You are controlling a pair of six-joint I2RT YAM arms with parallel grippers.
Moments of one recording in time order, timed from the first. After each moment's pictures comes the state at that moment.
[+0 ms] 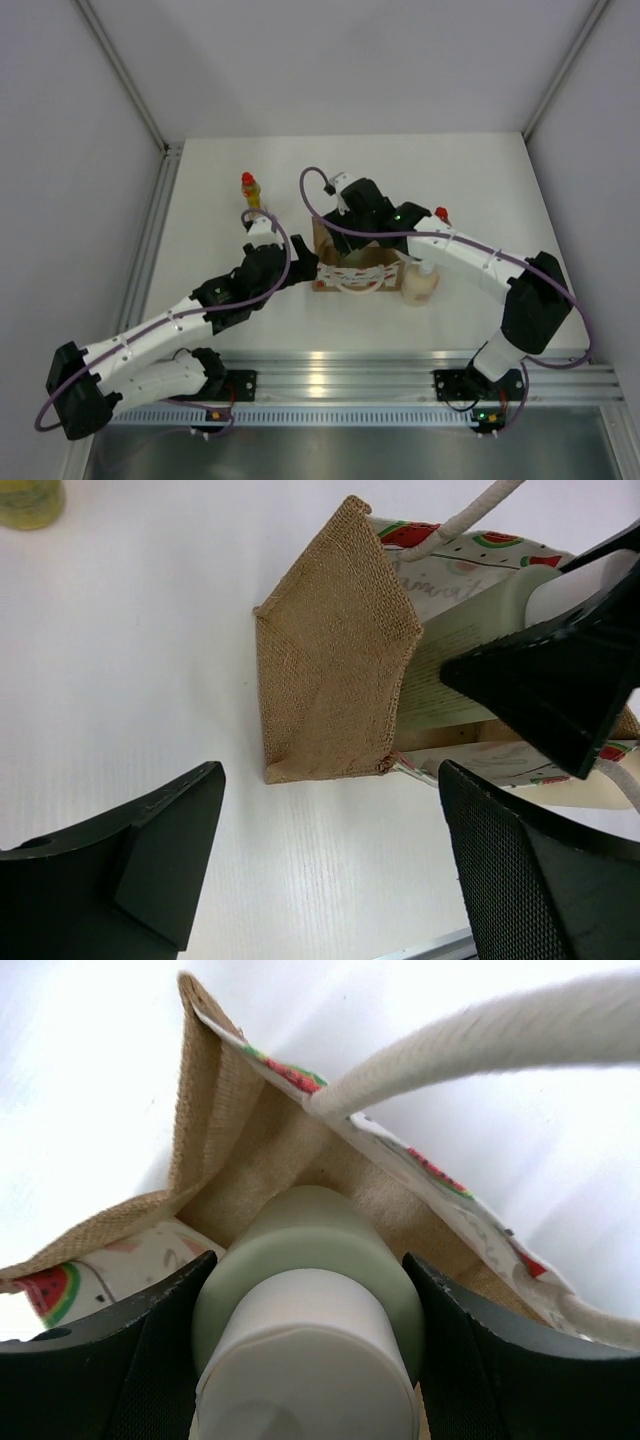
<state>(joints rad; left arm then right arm) -0.89 0.96 0.69 -0.25 -0.46 -0.78 0.81 1.61 1.32 -0.53 0.13 0.10</state>
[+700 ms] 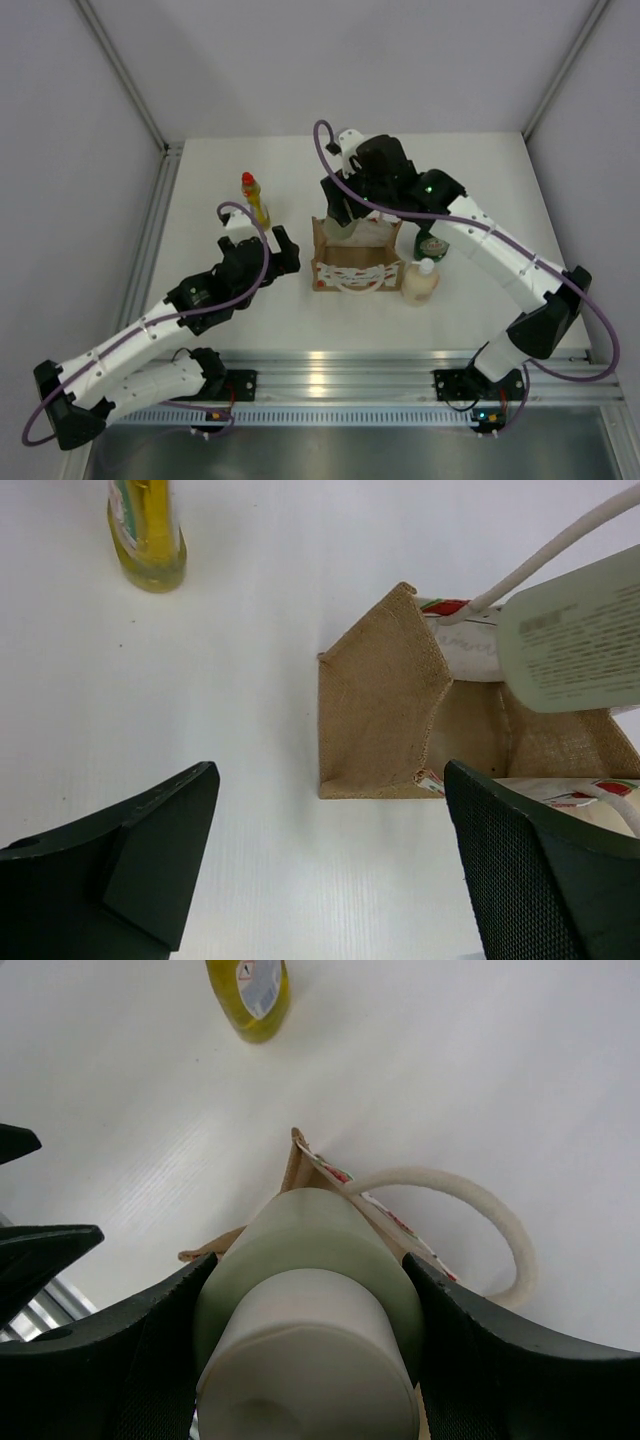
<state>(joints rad) -0.89 0.86 0.82 -0.48 -0.60 -0.73 0.80 1.56 1.68 -0.74 0.04 0.05</state>
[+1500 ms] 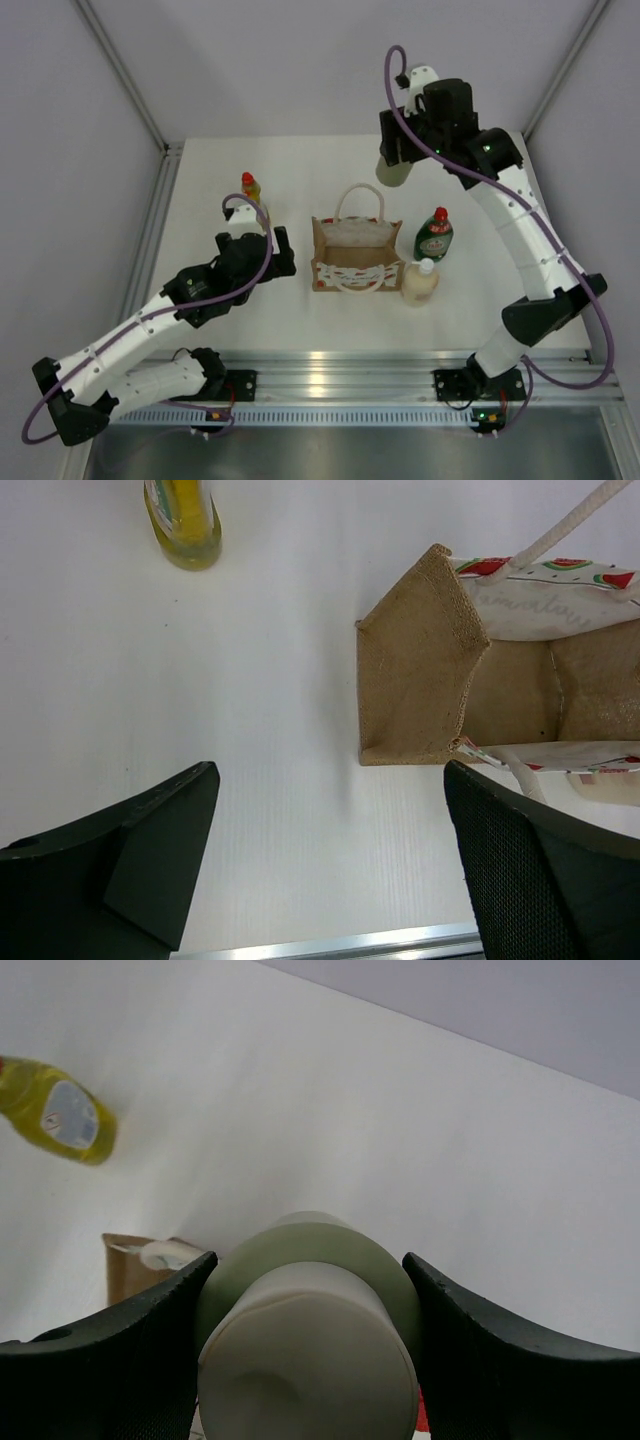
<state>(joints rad) -0.88 0.90 0.95 -0.69 -0.60 -0.69 0.54 1.61 2.01 -0.88 0.10 0.03</state>
